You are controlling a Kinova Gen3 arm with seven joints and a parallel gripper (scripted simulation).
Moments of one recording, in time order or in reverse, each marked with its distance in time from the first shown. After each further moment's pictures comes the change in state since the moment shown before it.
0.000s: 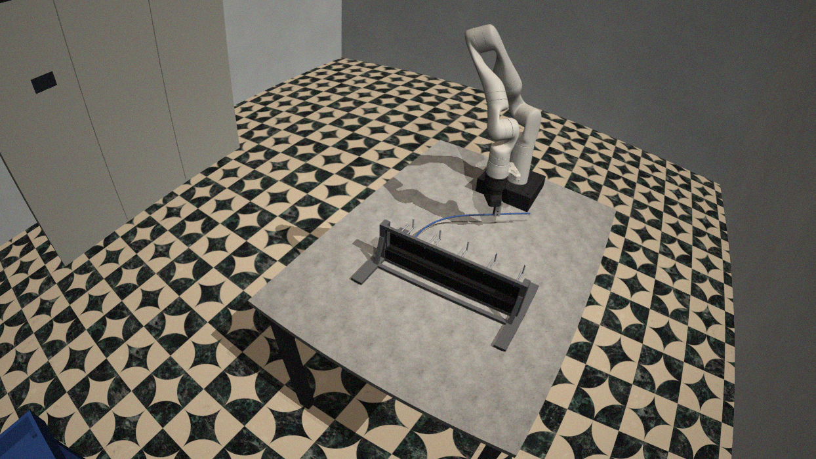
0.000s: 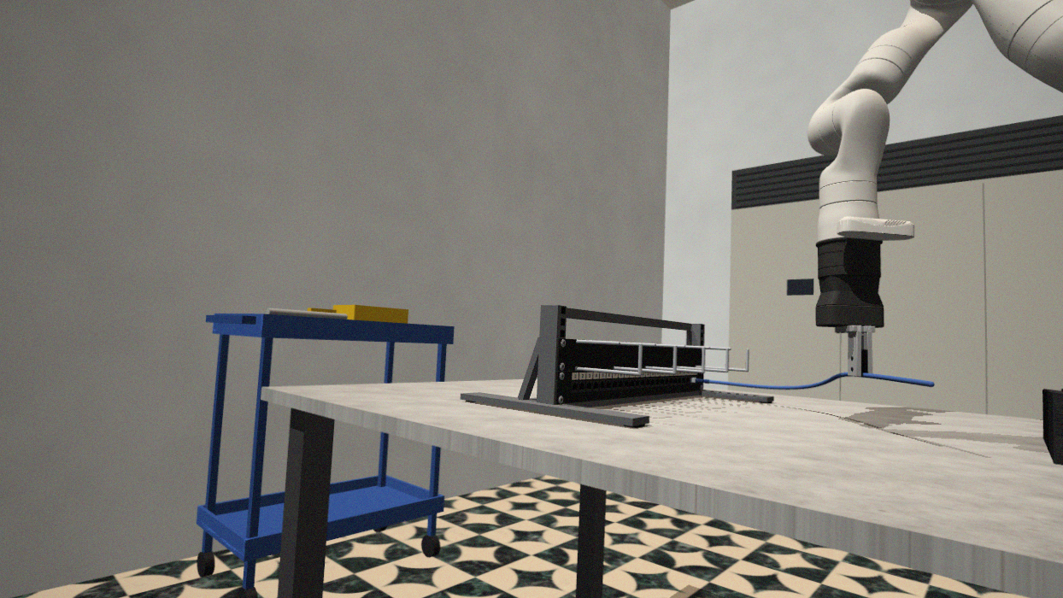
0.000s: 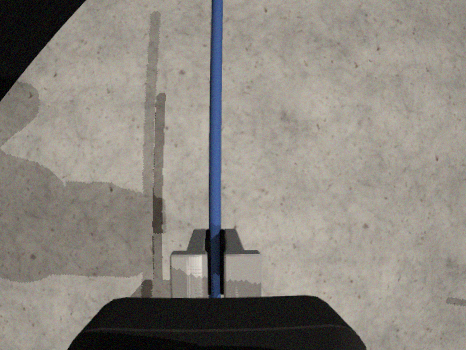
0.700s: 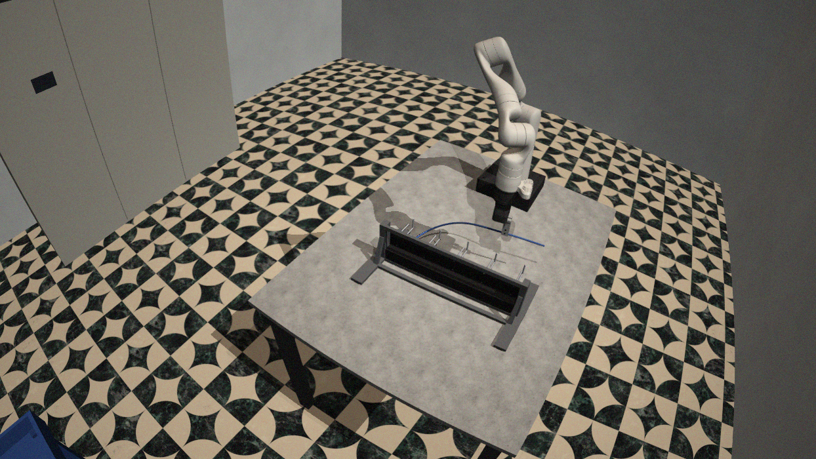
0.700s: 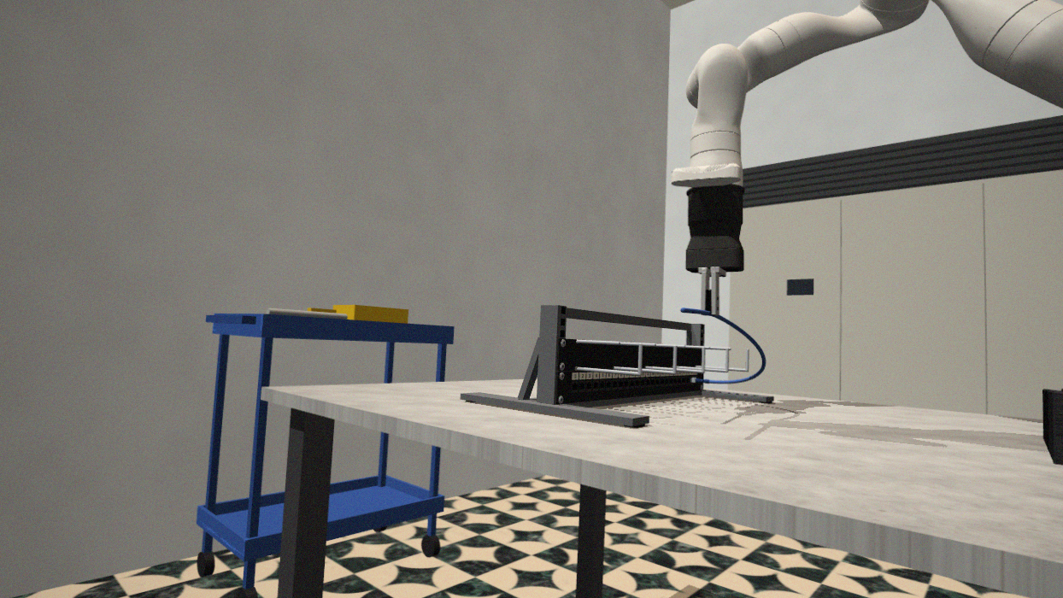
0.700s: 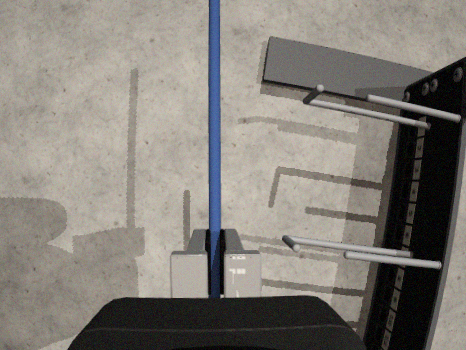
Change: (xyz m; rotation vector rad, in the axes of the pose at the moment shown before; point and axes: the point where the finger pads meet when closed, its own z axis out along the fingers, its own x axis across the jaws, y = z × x) arm 0.183 0.037 -0.074 -0.013 -0.004 0.513
